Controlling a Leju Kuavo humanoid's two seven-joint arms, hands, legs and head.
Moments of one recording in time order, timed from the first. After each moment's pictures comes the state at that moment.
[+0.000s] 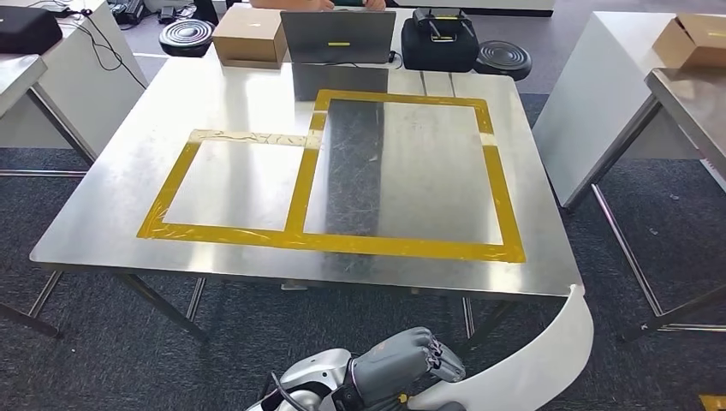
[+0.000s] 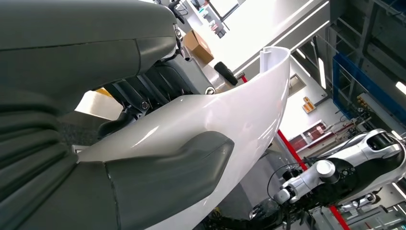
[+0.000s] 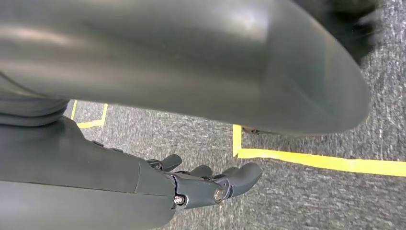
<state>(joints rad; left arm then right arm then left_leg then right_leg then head) -0.23 -0.18 -0.87 -1.35 -0.51 -0.08 -0.61 -0.08 0.17 -1.14 -0.21 1.12 0.02 -0.09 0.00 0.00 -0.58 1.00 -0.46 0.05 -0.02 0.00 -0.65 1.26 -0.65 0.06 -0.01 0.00</state>
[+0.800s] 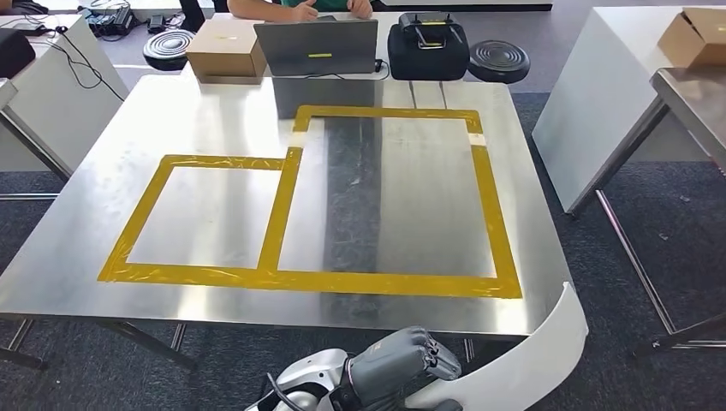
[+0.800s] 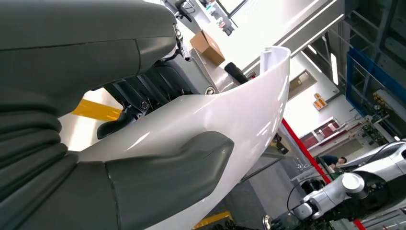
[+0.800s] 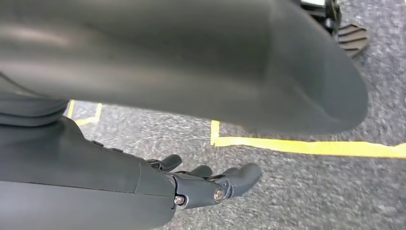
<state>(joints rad) -0.23 -0.18 -0.87 -1.36 -0.52 -0.08 -0.60 -0.08 0.17 -1.14 -0.21 1.12 0.02 -0.08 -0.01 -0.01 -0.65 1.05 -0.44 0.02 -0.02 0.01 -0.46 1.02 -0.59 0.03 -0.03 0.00</state>
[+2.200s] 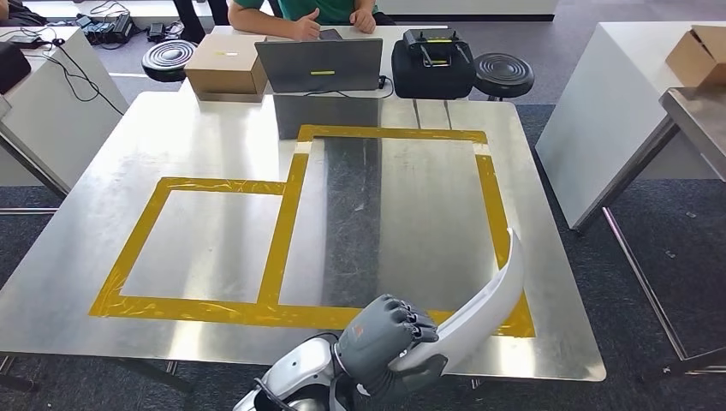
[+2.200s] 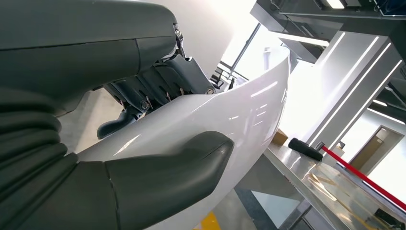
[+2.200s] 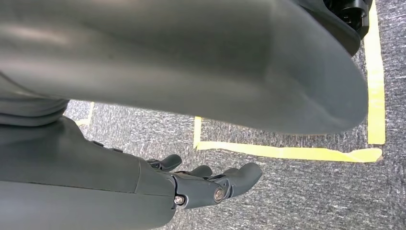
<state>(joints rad) -0.22 -0.17 -0.83 -1.33 -0.90 0.25 -0.48 -0.08 0.17 -1.14 -0.21 1.12 0.02 -0.10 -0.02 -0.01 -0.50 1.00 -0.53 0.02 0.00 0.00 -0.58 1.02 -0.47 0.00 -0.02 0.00</state>
